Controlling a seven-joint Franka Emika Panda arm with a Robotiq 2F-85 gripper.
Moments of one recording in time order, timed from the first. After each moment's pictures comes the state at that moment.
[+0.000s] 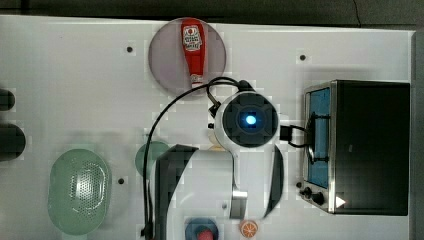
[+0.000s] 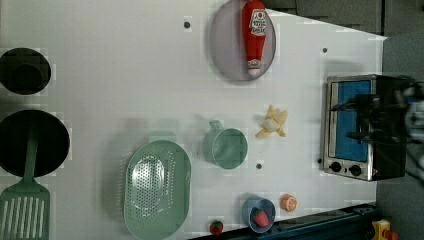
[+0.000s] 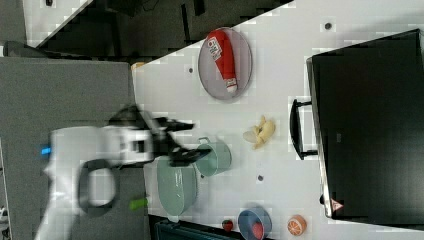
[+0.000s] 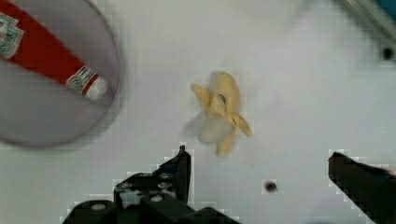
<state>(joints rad) -0.02 -0.08 -0.04 -2.25 -0.03 0.54 0.04</state>
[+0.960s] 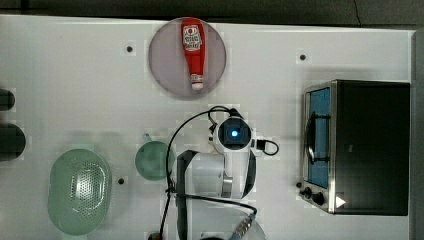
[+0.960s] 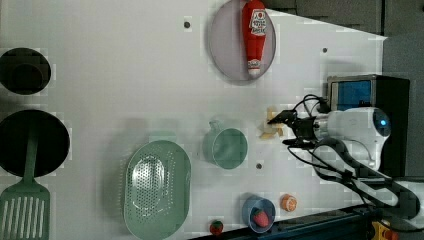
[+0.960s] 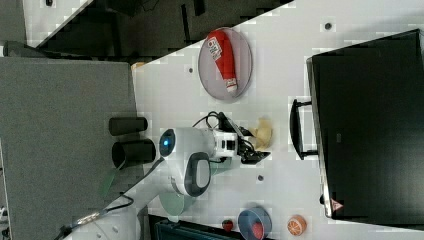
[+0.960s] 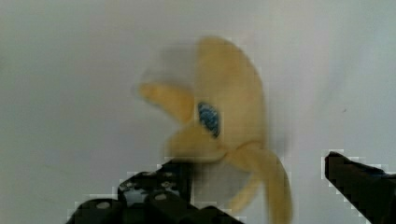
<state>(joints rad) -0.01 0.36 -0.05 -2.43 0.00 1.10 0.04</state>
